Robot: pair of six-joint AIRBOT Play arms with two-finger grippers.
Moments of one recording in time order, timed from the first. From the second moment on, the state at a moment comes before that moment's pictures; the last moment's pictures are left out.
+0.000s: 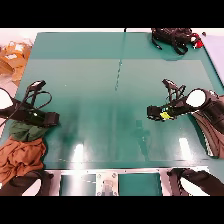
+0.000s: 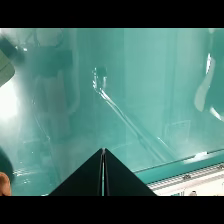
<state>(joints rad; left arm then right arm) -0.08 -0.87 0.86 1.27 -1.41 -1.56 0.19 -1.03 0.83 -1.25 1.15 1.76</state>
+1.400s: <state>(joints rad) 0.17 -0.87 0.48 1.79 -0.86 -1.56 0.19 -1.03 0.83 -1.25 1.15 1.76</state>
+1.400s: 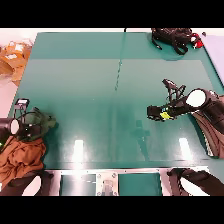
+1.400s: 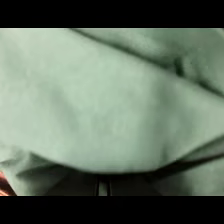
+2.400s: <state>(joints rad) -0.61 -1.16 1.11 0.97 -0.79 -1.28 0.19 -1.03 0.83 -1.25 1.15 1.76</state>
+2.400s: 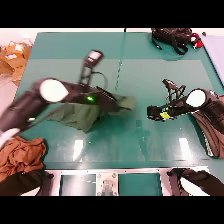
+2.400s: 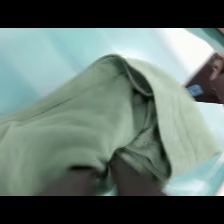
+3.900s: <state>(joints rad) 0.02 -1.25 0.75 1.10 -1.06 -1.36 0.17 -1.41 0.84 -1.04 1.01 1.49</state>
